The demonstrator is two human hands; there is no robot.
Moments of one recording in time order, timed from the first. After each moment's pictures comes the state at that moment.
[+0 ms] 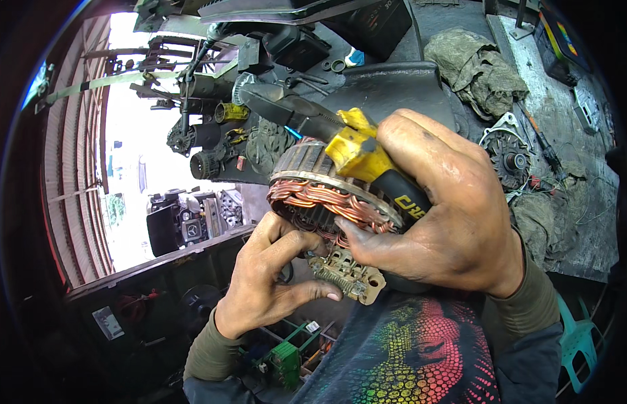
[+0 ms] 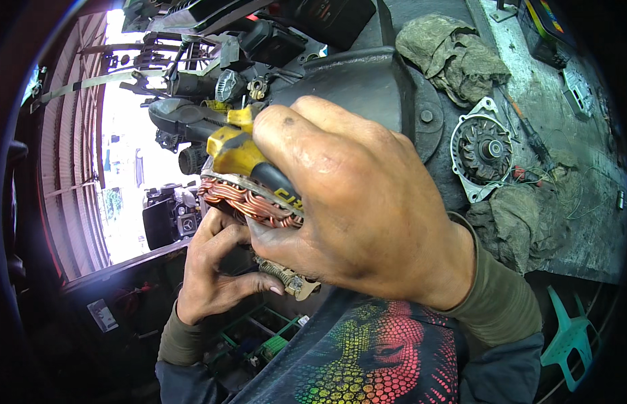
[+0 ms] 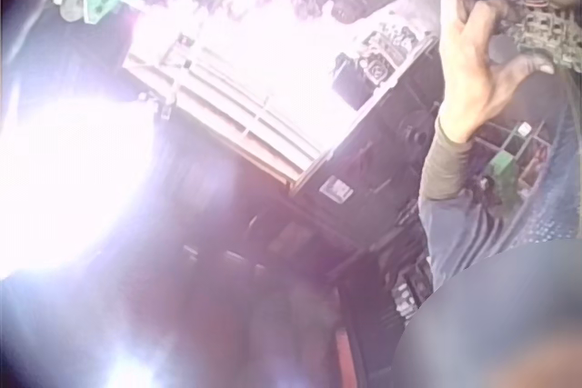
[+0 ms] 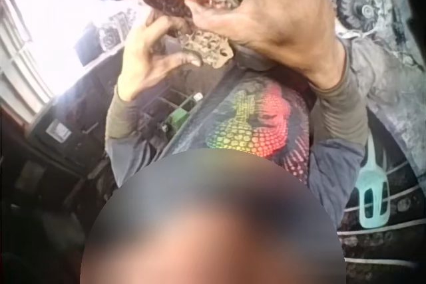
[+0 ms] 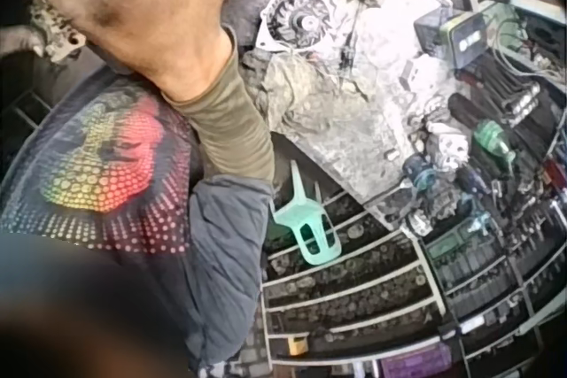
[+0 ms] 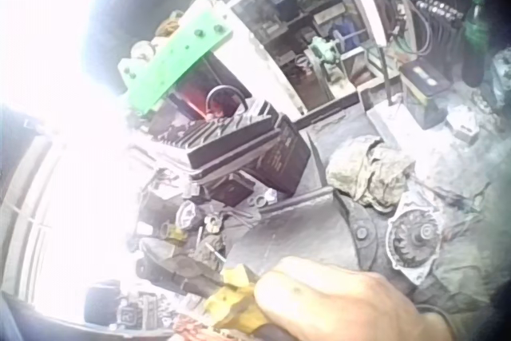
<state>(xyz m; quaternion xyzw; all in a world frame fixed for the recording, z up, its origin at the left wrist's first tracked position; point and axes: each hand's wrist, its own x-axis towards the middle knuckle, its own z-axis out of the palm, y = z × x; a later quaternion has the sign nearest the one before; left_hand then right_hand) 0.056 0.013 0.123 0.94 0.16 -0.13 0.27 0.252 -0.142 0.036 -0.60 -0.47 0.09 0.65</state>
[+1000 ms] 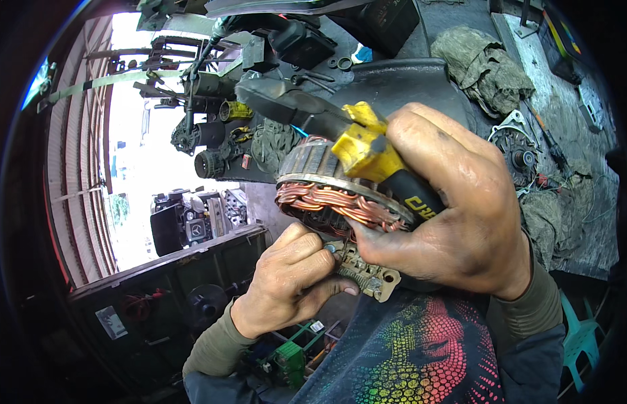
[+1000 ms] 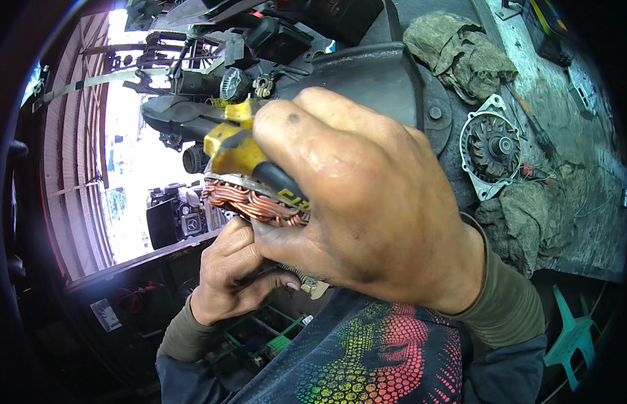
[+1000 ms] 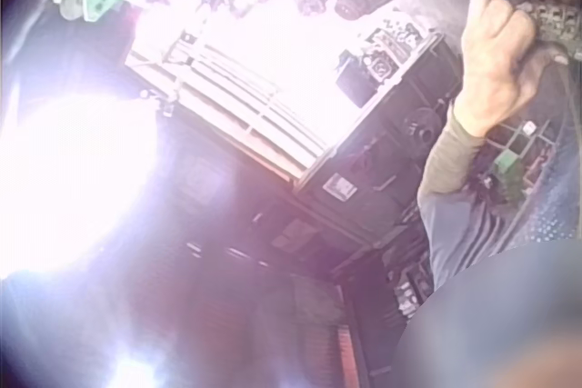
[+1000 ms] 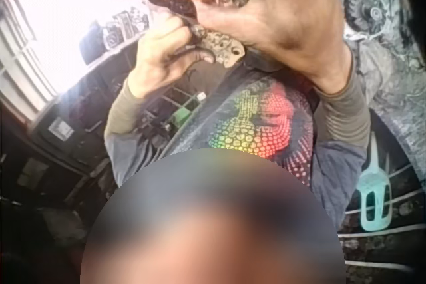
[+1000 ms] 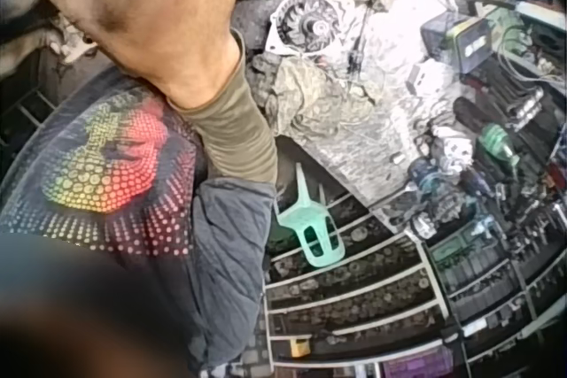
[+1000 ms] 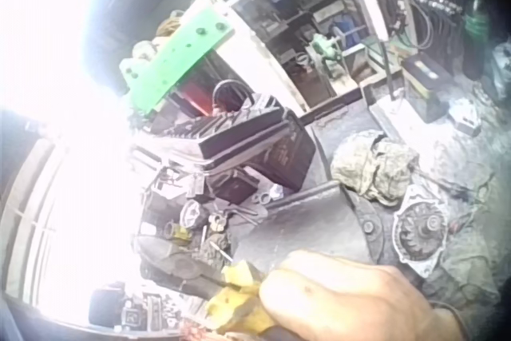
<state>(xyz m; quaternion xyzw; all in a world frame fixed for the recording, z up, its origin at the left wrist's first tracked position) 0.050 0.014 0.108 0.96 0.02 -0.10 0.24 0.245 -0.140 0.037 -0.61 -0.46 0.06 0.64</state>
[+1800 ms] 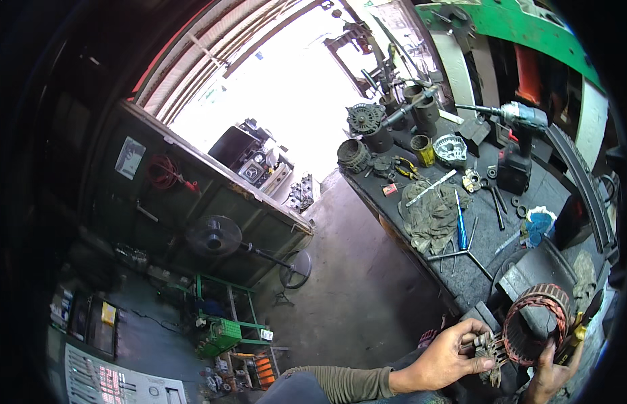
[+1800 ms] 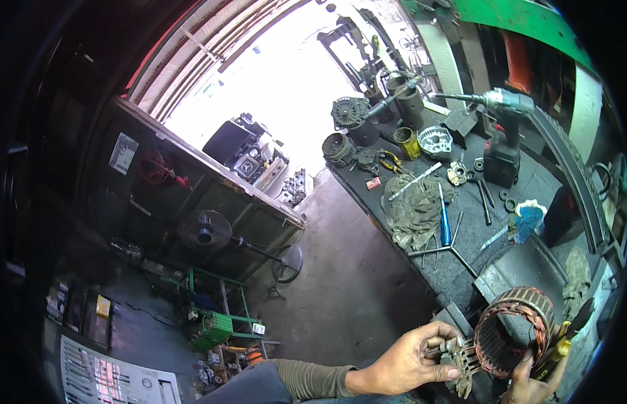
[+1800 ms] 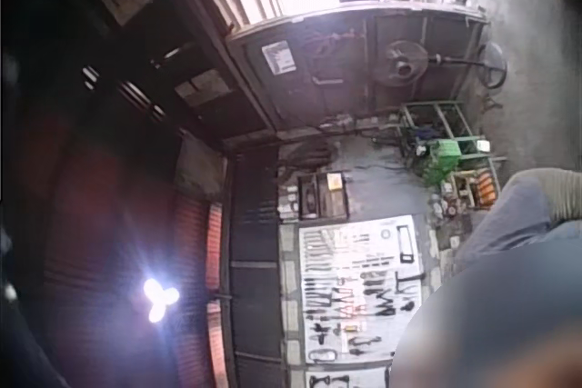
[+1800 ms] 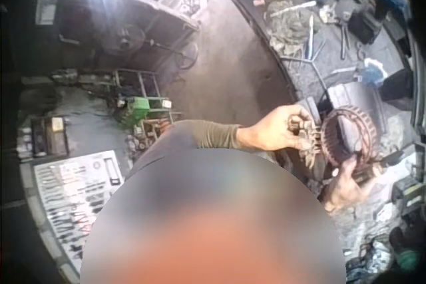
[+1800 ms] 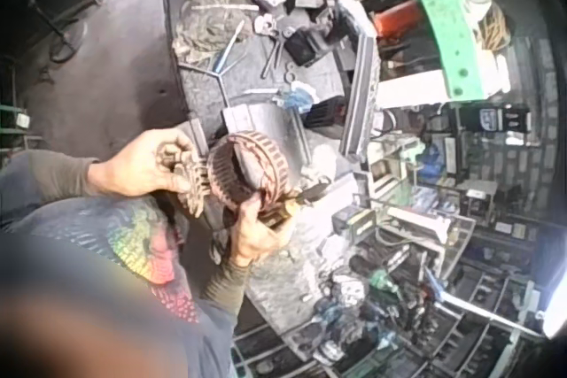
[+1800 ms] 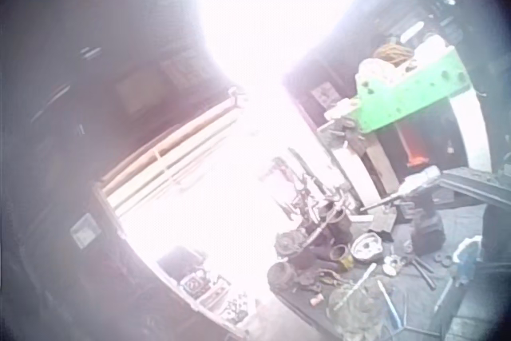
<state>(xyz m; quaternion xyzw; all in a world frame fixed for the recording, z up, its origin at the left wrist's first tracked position) 0.010 -0.053 0.028 0.42 0.27 0.18 0.85 0.235 -0.190 -0.002 -0.79 -0.35 0.01 0.51</state>
